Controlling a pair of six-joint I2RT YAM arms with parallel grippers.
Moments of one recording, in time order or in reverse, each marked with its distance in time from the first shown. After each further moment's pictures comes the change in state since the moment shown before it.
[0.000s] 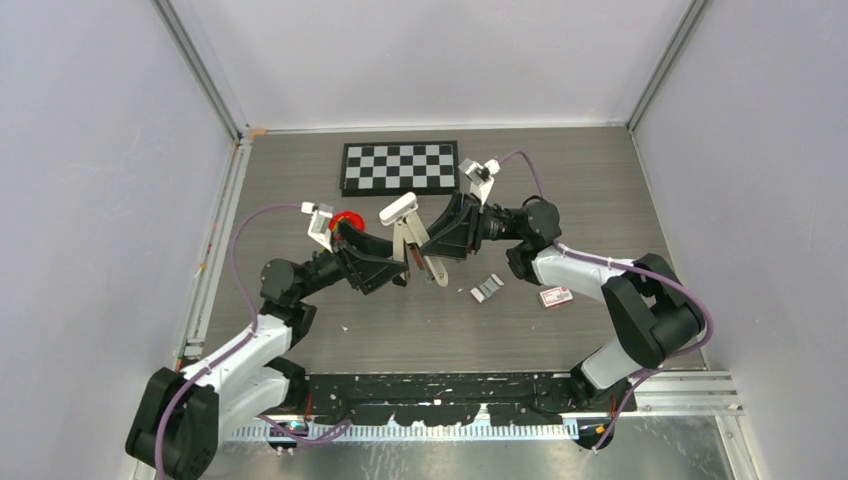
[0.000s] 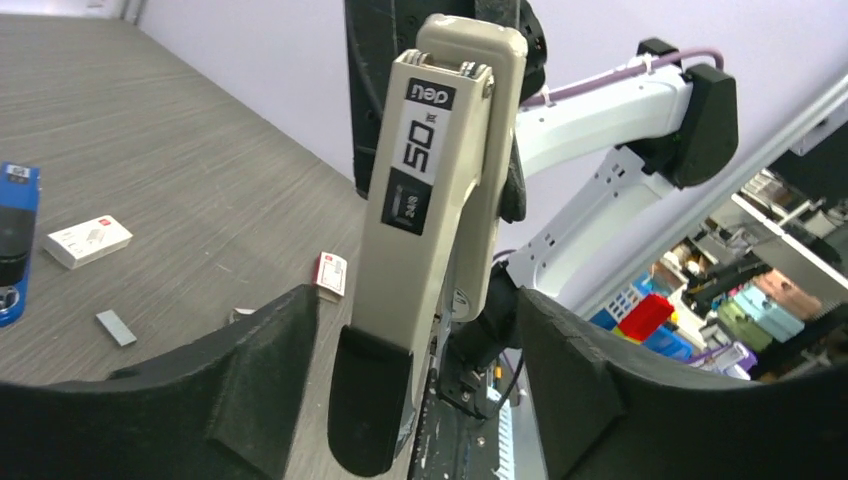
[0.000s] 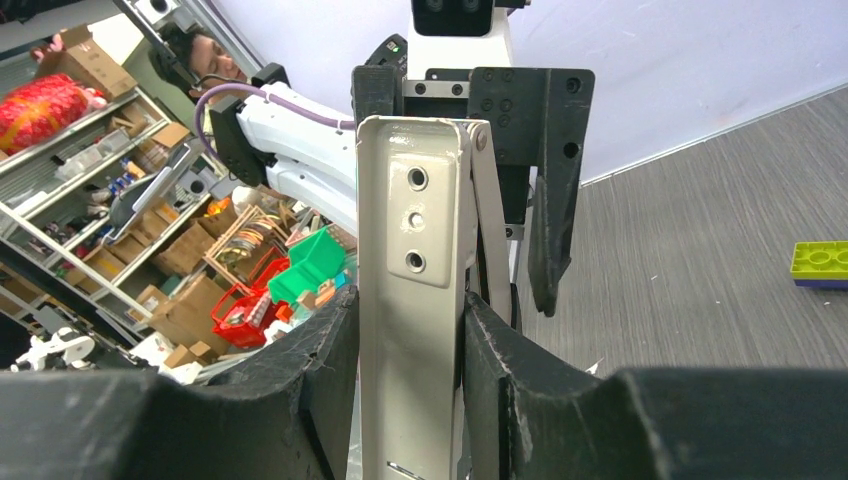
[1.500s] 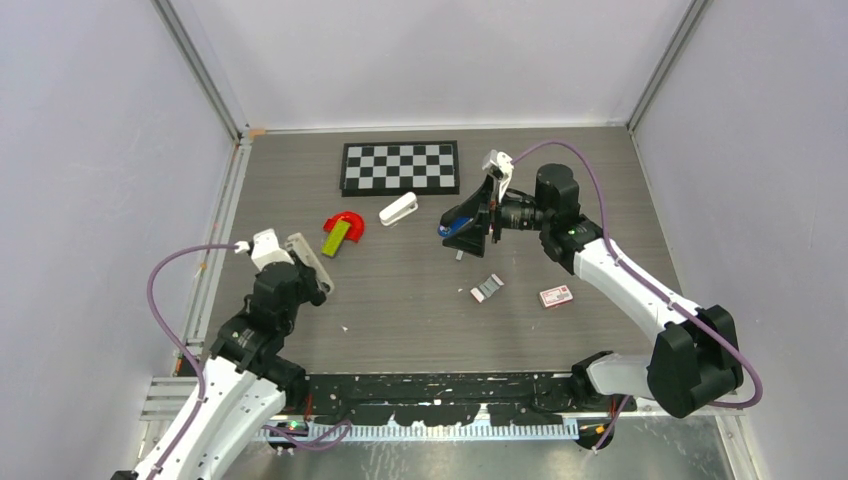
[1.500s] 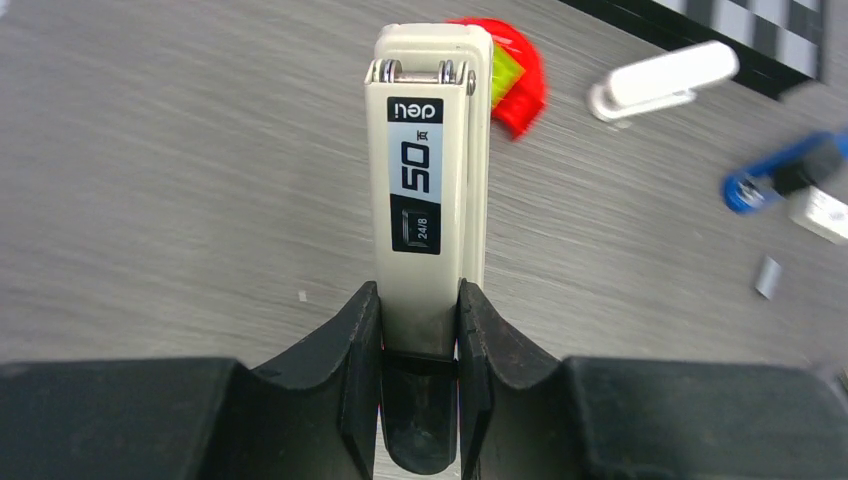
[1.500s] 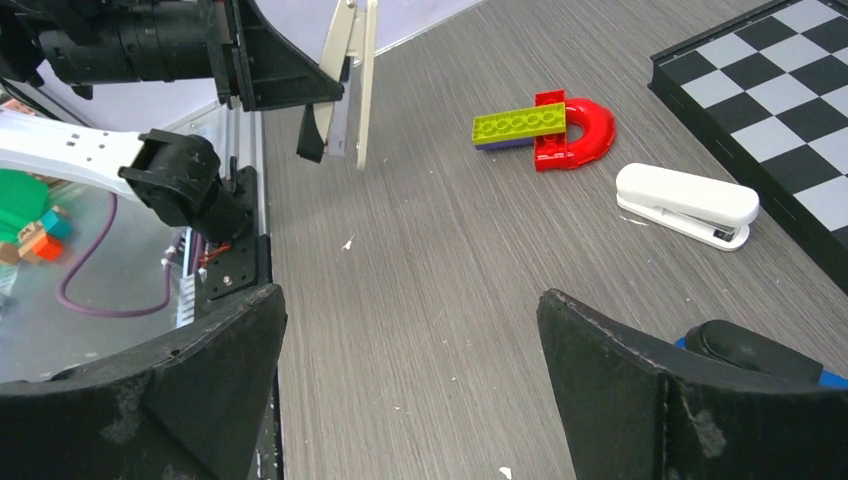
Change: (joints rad) left arm -0.053 -0.460 0.236 -1.604 -1.190 0.351; right arm -0.158 -0.266 0.139 -1.179 0.128 -0.954
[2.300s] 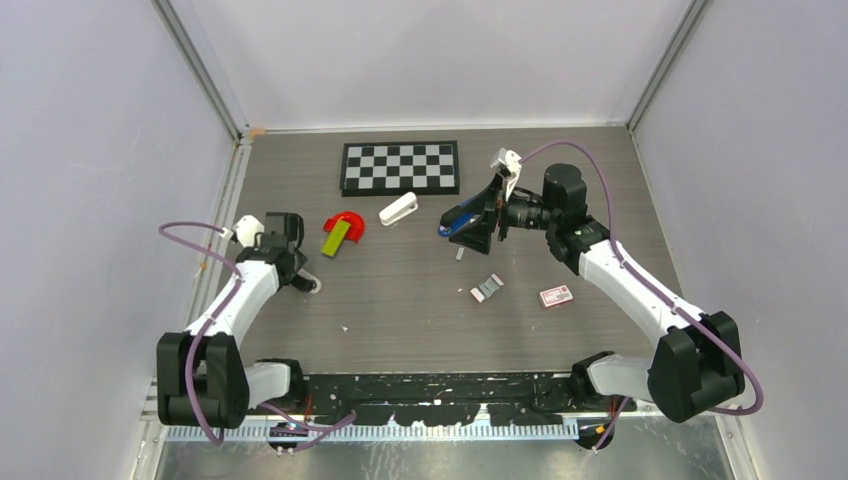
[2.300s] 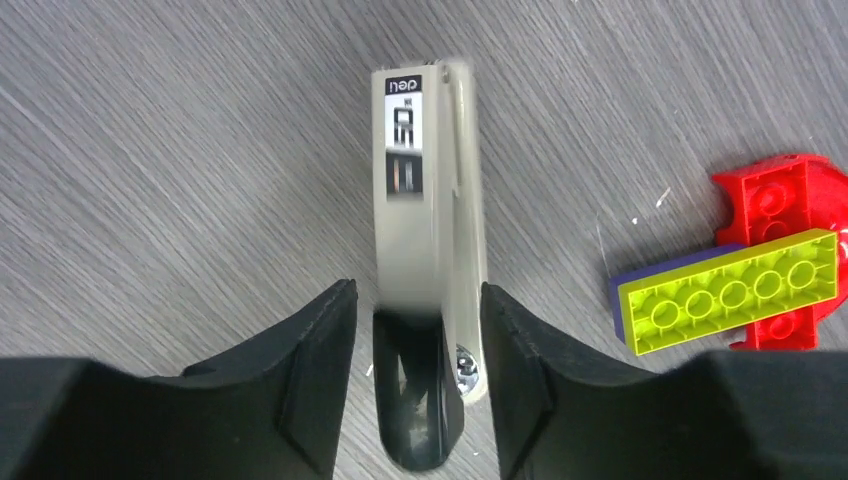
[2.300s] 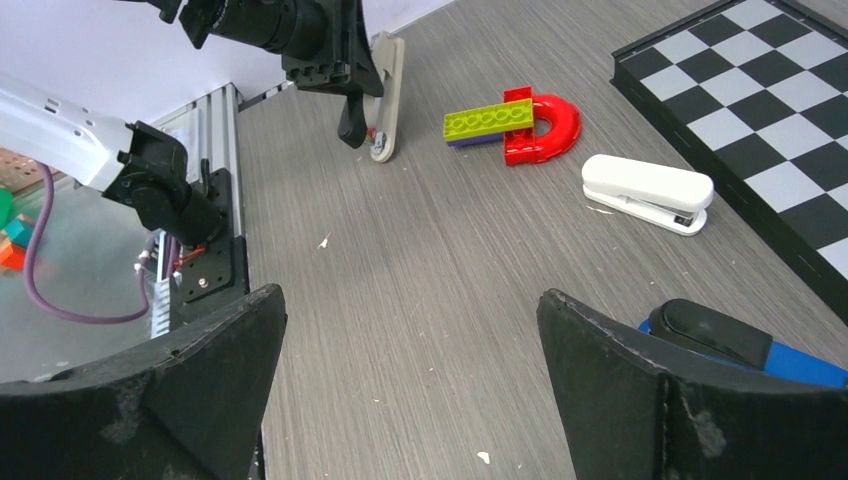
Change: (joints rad) left arm 0.384 0.721 0.168 0.024 -0.057 -0.324; right arm -0.042 -0.022 -0.012 -0.023 0.020 -0.034
